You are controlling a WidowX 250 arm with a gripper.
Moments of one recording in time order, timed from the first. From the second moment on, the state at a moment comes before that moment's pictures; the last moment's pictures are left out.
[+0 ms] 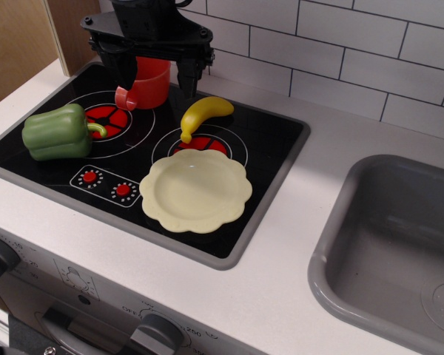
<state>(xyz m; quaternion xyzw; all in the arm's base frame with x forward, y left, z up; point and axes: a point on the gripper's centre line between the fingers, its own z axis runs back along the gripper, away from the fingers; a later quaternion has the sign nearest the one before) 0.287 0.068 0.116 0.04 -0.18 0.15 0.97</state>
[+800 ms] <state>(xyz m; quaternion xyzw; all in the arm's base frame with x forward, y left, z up) 0.275 0.120 0.111 0.02 -0.10 0.10 0.99</state>
